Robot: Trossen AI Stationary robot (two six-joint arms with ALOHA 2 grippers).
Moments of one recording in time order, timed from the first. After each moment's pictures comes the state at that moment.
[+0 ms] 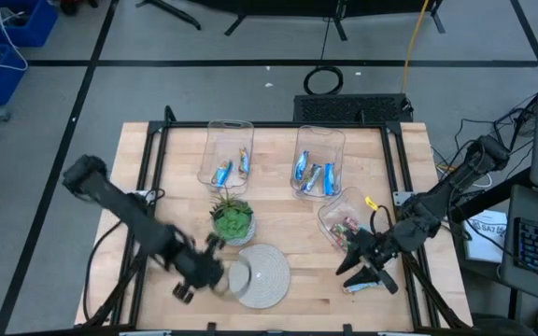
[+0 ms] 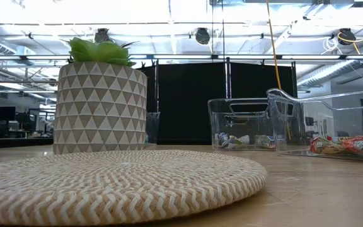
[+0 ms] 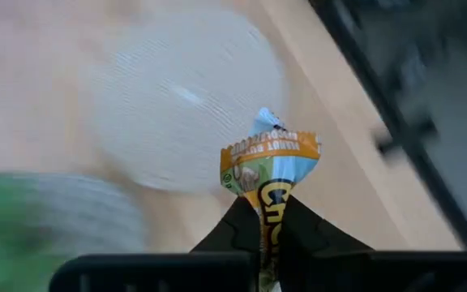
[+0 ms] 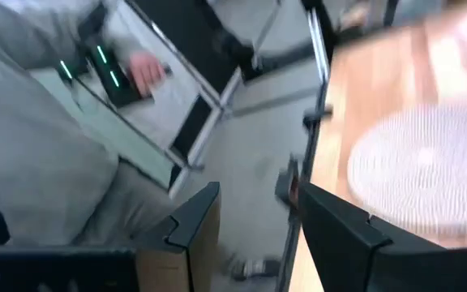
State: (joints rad) left arm -0.63 1.52 1.27 -0.86 -0.04 -0.12; right arm 0.71 1.03 0.72 0.08 0.10 0.68
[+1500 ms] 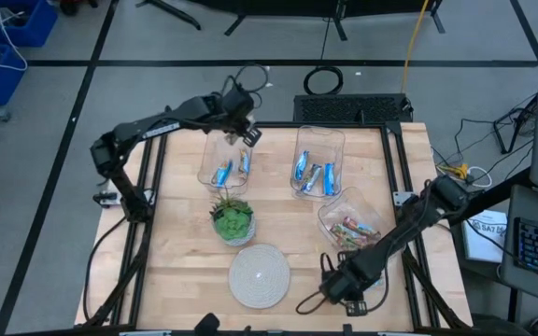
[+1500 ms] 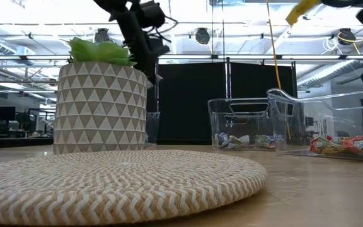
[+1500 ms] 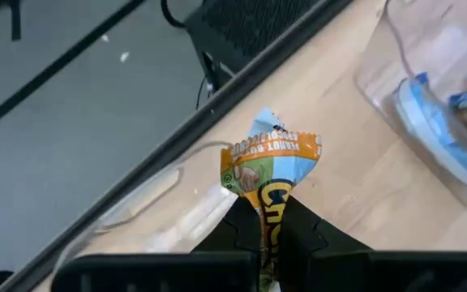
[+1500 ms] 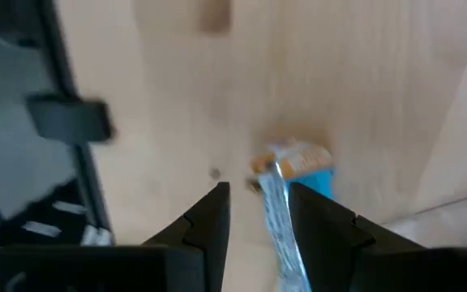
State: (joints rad) left arm 0.52 1.71 1.54 -0.78 -0.21 -0.21; right arm 0.68 1.79 1.17 -0.83 -0.29 0.67
